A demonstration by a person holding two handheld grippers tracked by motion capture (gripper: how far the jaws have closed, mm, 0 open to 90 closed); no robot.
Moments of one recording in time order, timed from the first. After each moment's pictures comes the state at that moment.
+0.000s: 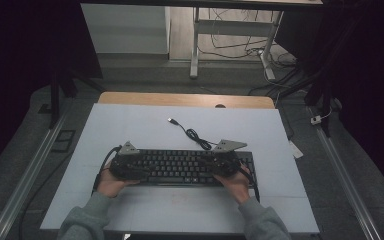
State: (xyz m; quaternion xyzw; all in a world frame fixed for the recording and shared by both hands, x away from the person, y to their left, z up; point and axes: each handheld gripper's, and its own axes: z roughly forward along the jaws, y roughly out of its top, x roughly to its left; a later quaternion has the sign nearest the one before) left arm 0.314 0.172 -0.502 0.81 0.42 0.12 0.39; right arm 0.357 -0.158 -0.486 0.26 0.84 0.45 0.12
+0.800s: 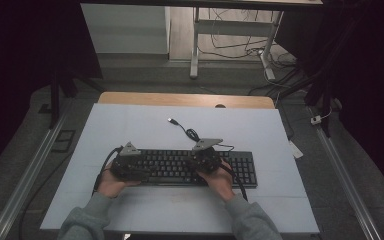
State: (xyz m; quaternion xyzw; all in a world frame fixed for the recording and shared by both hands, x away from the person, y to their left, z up) left arm 0.313 0.169 -0.502 0.81 0.42 0.12 0.39; right arm 0.374 -0.107 -0.507 0.24 0.87 0.41 0.09
